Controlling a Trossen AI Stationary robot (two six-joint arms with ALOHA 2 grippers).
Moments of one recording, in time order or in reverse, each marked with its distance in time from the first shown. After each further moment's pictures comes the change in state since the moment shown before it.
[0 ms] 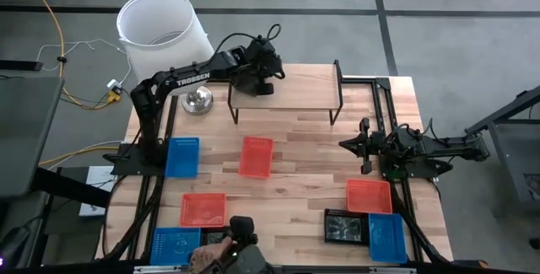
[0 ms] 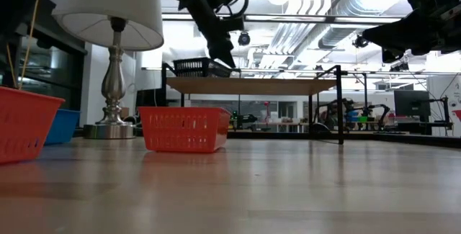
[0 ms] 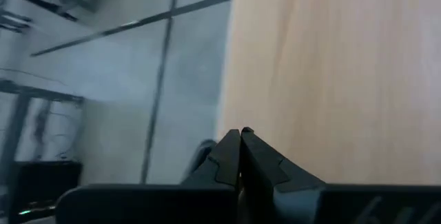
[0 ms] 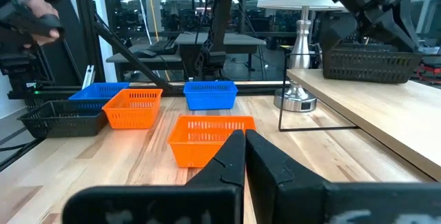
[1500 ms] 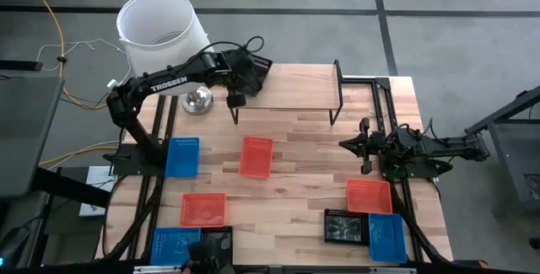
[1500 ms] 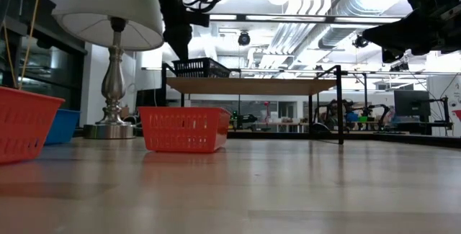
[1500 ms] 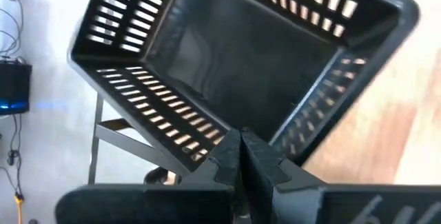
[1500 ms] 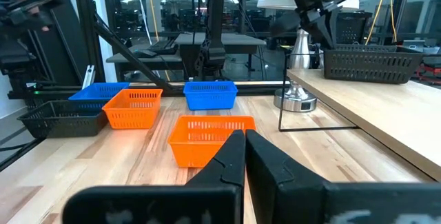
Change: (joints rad) left arm -0.017 -0.215 -0.143 -0.468 -0.069 -0.250; right arm 0.000 0.000 0.000 0.000 0.000 0.000
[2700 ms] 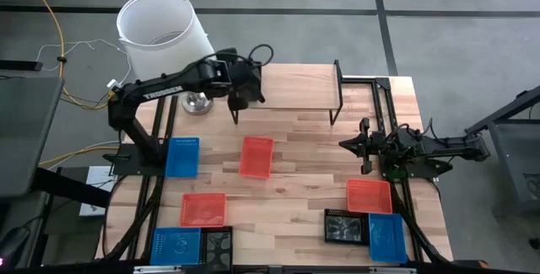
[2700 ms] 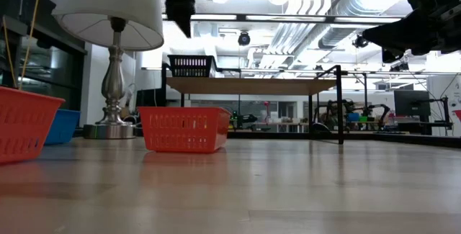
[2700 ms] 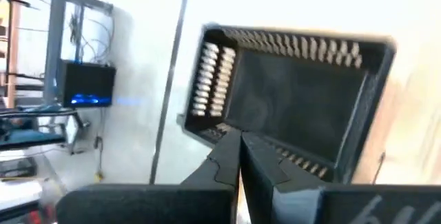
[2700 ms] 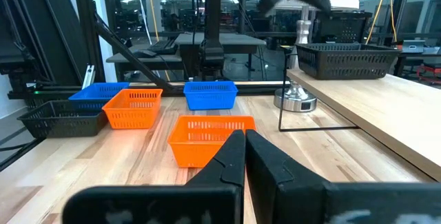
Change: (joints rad) left arm -0.200 -0.020 0.168 -0.137 -0.313 -0.129; right arm 0.000 0.000 0.000 0.000 0.000 0.000
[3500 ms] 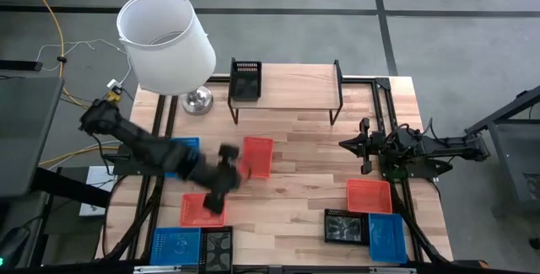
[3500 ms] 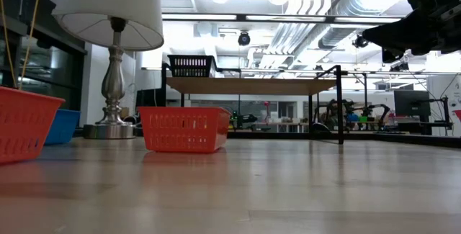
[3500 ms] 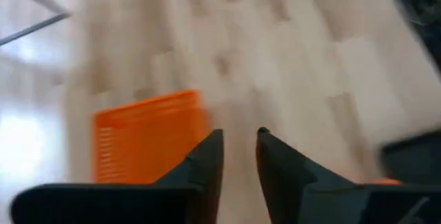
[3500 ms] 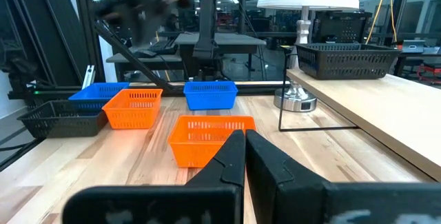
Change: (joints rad) left arm -0.799 -0.206 -0.439 0.299 0.318 -0.365; right arm 0.000 0.000 0.000 0.000 0.000 0.000
